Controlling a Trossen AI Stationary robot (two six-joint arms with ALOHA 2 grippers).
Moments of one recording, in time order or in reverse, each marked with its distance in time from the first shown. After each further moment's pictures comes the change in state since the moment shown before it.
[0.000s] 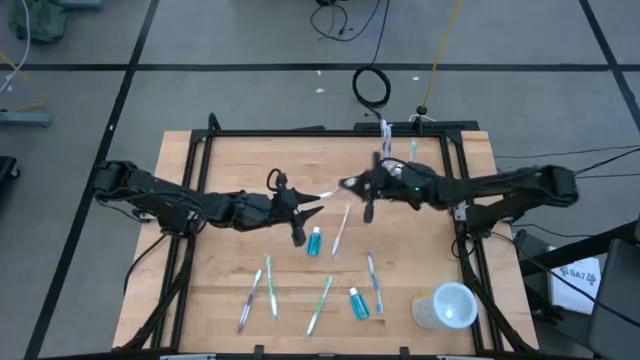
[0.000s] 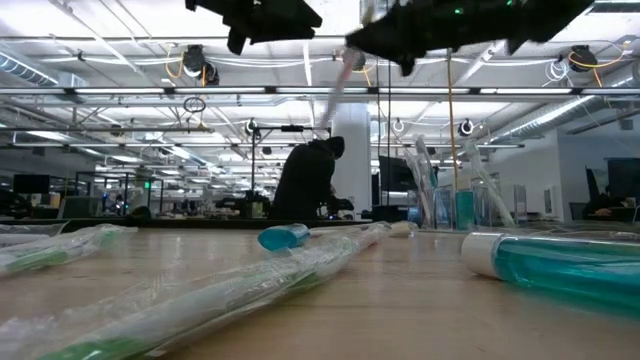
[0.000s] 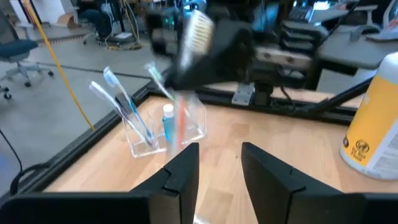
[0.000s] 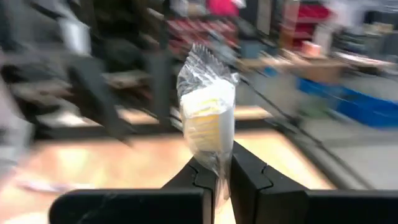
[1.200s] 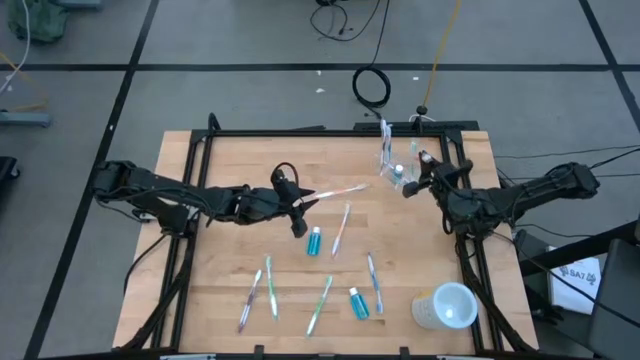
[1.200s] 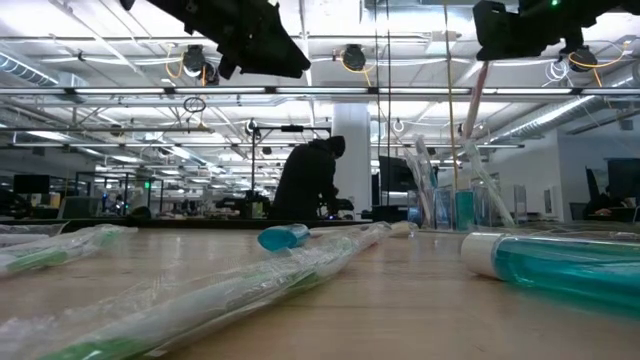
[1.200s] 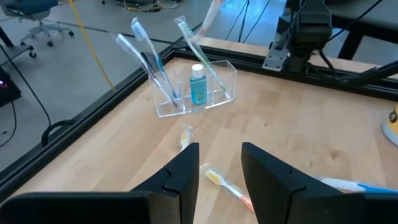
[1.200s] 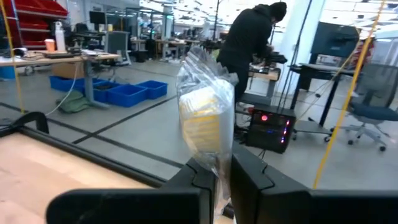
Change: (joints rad) left arm 0.066 0.000 0.000 -0.167 -0.004 -0.099; right arm 0.346 -0.471 -0.175 -0.367 1.351 0.095
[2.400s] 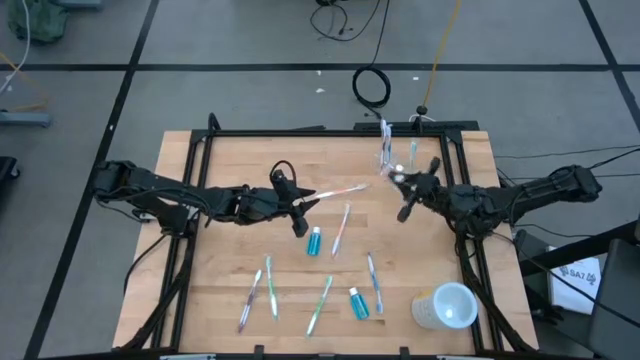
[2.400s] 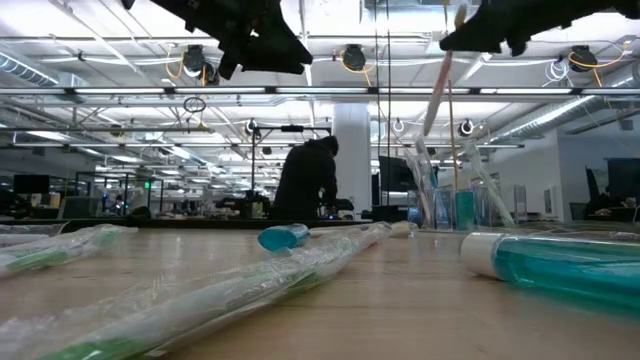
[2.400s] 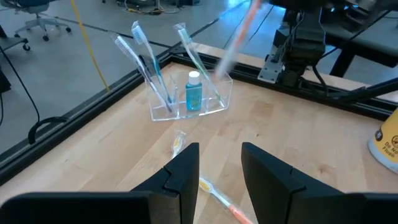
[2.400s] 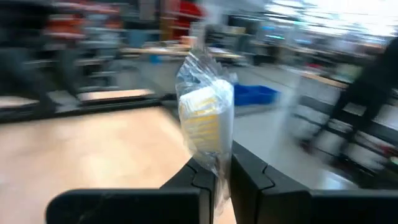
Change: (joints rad) left arm 0.000 0.000 0.000 0.035 0.001 -0.060; right arm -0.067 -0.004 -0.011 0.072 -0.684 -0.161
